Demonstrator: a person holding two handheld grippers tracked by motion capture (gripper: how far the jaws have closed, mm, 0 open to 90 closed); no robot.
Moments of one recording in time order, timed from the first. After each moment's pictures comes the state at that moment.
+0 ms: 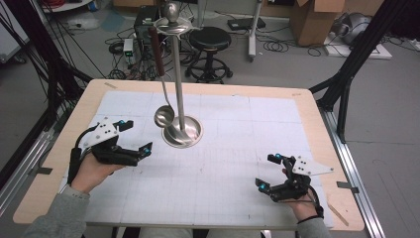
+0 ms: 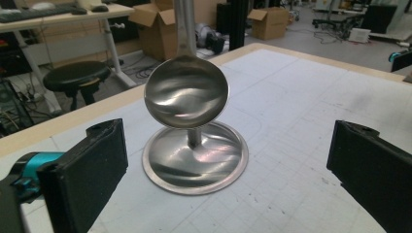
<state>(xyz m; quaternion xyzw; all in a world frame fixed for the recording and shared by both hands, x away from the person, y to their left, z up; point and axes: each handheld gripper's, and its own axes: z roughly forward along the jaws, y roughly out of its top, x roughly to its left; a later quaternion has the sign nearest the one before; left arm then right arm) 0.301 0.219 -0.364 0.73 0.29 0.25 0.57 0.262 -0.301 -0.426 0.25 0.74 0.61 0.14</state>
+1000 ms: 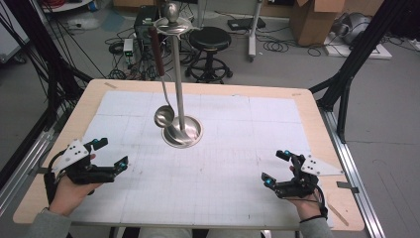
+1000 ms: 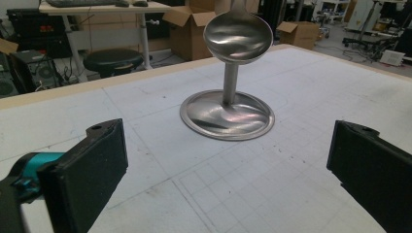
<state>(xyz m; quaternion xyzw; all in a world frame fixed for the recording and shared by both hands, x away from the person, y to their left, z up) 0.262 0.276 -0.401 0.69 0.35 0.26 0.57 0.259 -0.315 -0.418 0.28 0.71 0.62 0.18</state>
